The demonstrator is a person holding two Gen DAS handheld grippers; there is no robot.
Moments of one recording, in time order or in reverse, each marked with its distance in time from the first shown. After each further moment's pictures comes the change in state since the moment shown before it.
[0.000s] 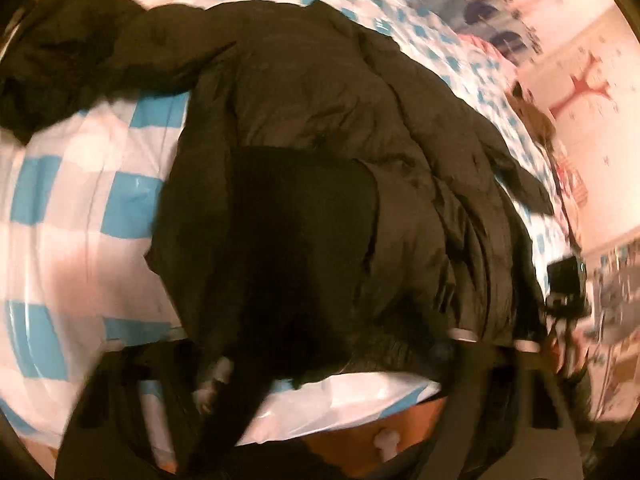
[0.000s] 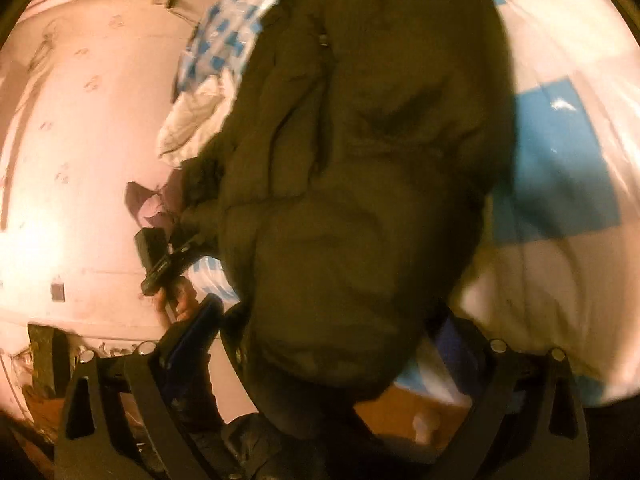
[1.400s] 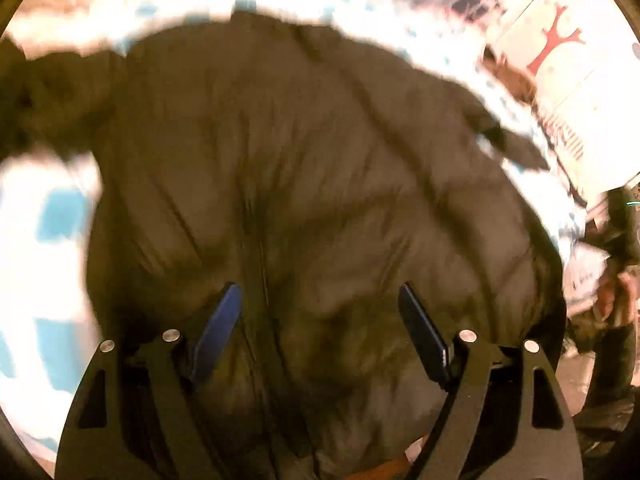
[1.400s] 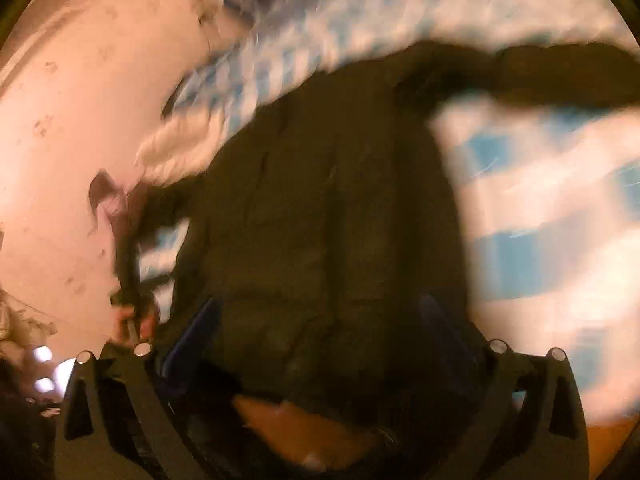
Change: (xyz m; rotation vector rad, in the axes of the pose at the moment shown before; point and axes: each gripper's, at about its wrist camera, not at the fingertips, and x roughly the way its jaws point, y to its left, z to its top) left arm -0.036 -0.091 -0.021 0.204 -0.075 0.011; right arm -0.086 0.039 0.004 -0.221 -0.108 -0.351
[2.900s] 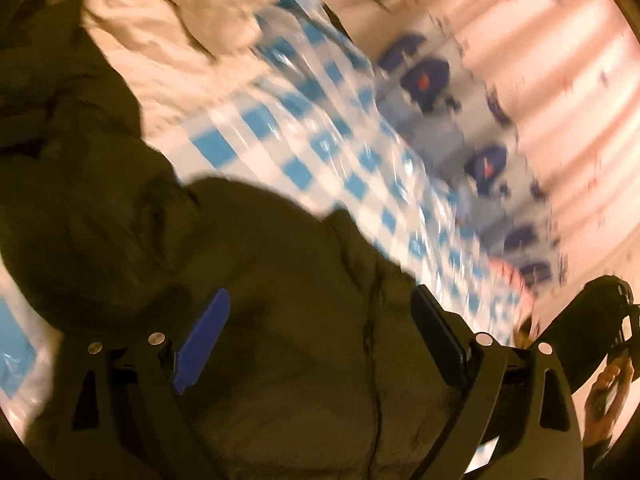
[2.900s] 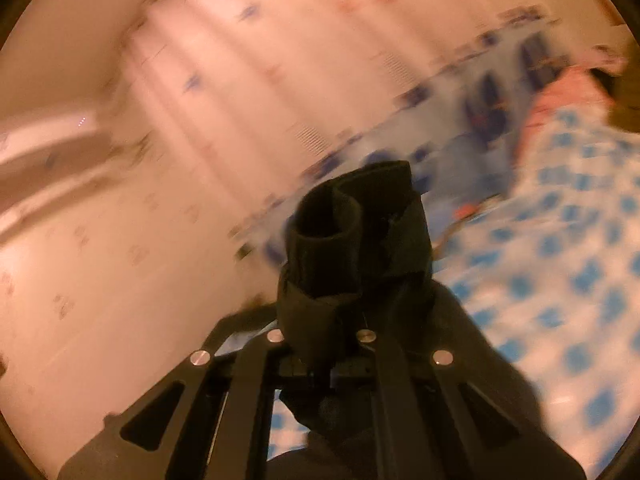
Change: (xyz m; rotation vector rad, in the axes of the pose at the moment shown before) left arm 0.055 0.099 0.151 -0.686 -0.583 0.056; right arm -0.073 0.109 0.389 -0.079 -0.894 0.191
